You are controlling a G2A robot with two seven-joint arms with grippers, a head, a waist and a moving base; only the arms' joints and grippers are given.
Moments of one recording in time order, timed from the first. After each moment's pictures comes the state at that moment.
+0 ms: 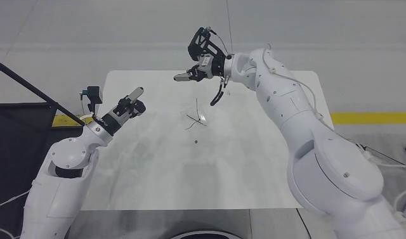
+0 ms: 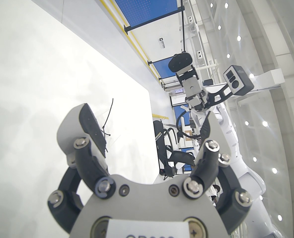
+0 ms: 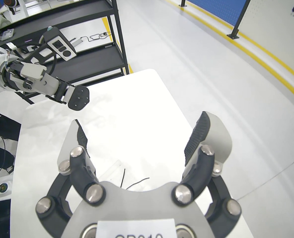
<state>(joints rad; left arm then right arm) 1.27 -1.04 -1.55 -1.65 -0.22 -0.09 -0.54 0.02 -1.71 0.31 -0.18 -0.68 -0.96 -0.13</state>
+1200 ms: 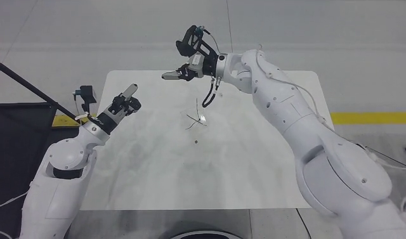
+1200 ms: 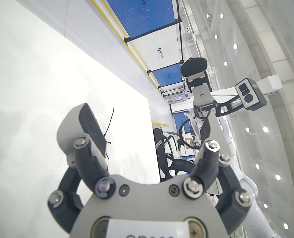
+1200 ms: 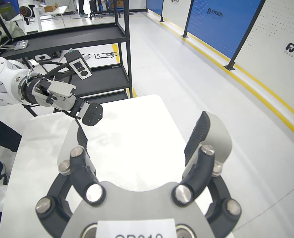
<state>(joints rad) 1.28 -1.04 -1.57 -1.65 -0.21 -0.11 -0.49 -0.04 -1.61 0.39 -0.46 -0.73 -0.85 -0.15</state>
